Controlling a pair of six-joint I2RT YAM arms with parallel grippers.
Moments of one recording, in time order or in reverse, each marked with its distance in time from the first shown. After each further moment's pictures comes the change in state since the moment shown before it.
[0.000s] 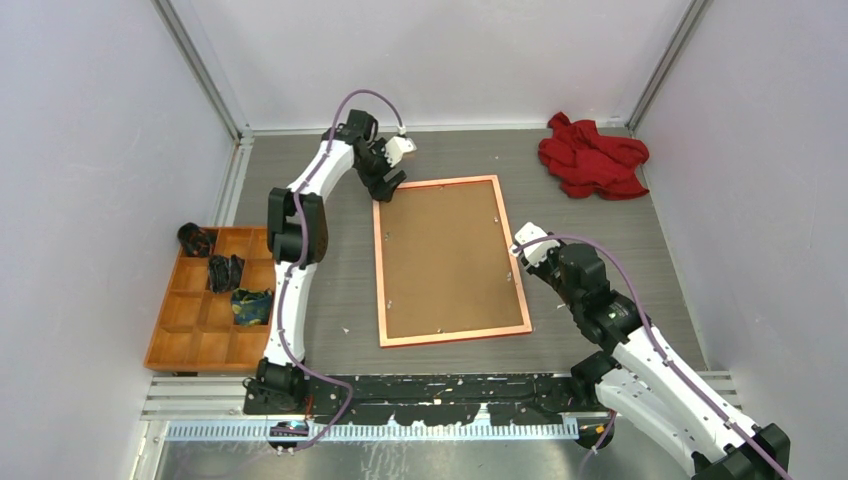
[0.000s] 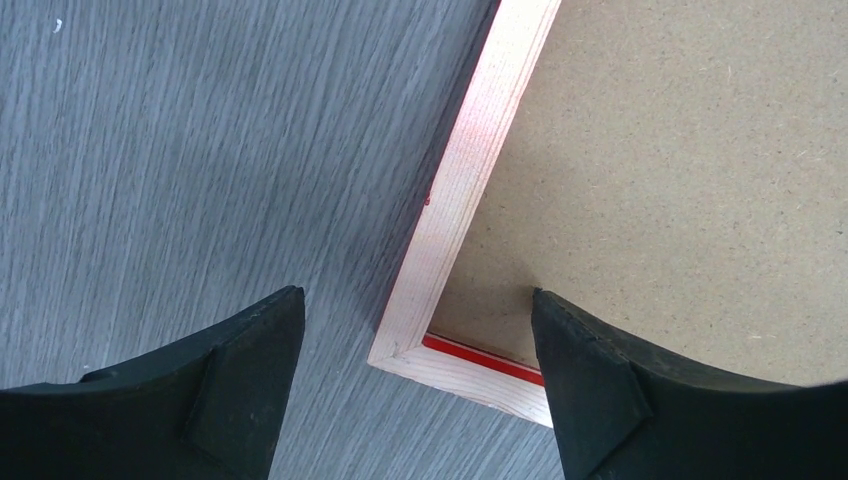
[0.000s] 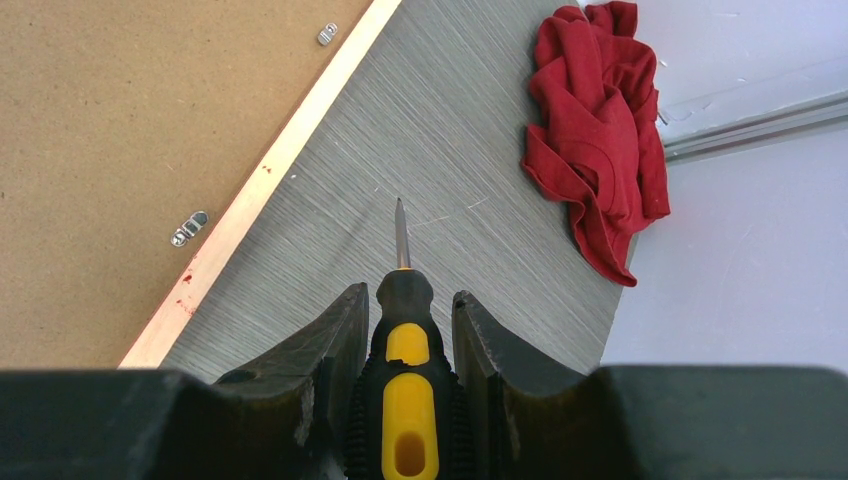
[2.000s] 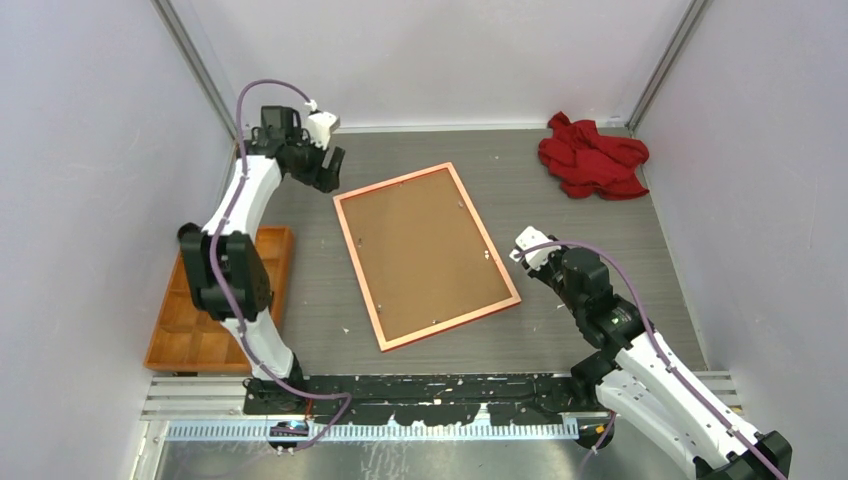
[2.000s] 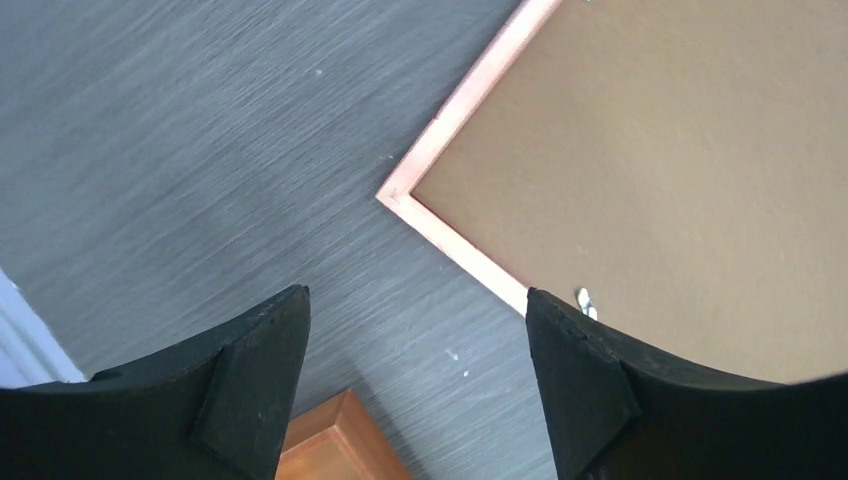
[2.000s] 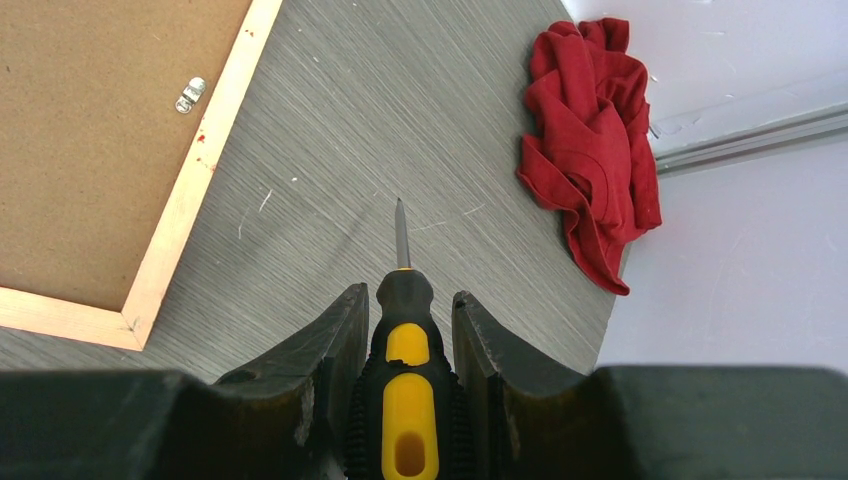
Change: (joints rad) left arm 0.213 -0.614 -0.567 0.195 -0.095 -0.441; right arm 0.007 -0.045 -0.017 -0.003 -0.013 -0.022
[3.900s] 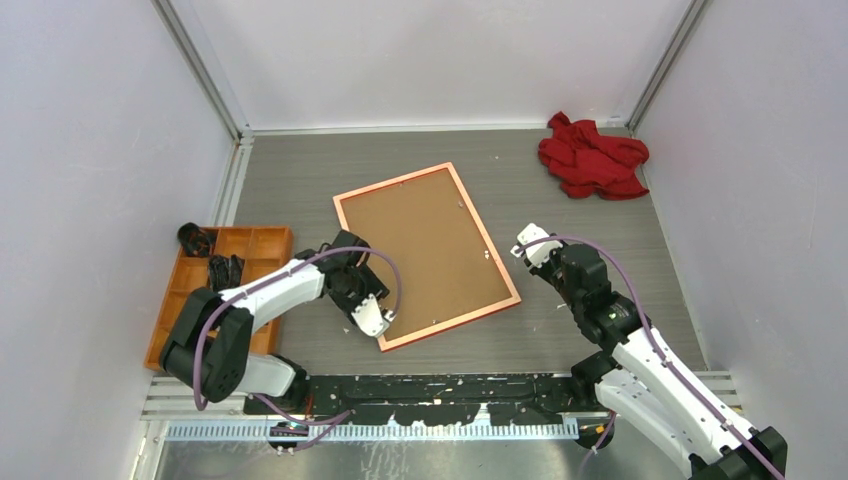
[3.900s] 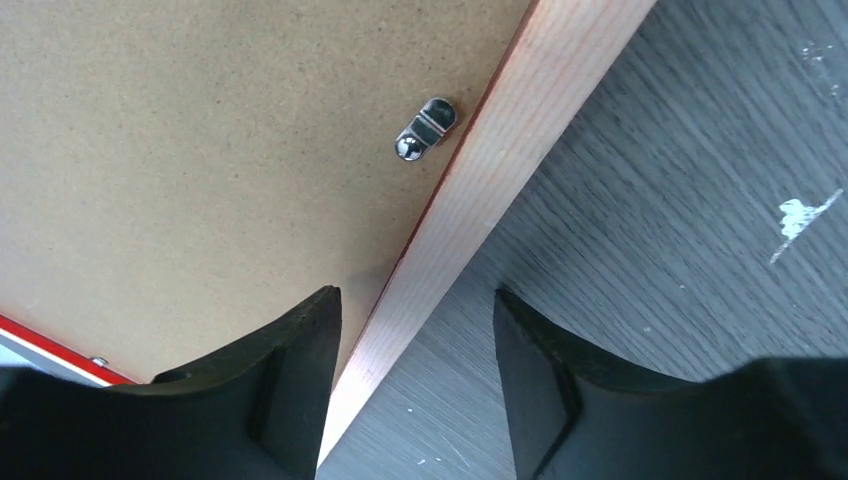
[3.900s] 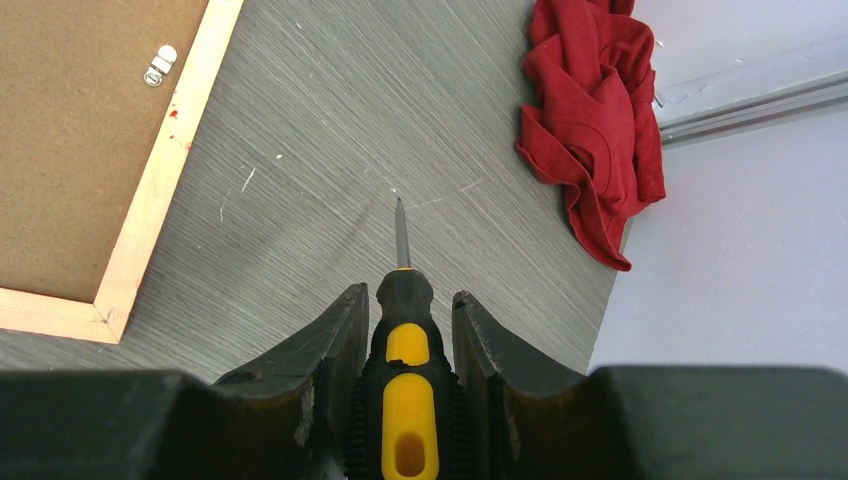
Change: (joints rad) left arm -0.475 -0.484 -0.969 0.088 -0.072 1.546; right arm -0.040 0.039 0.000 -0.001 0.013 0.000
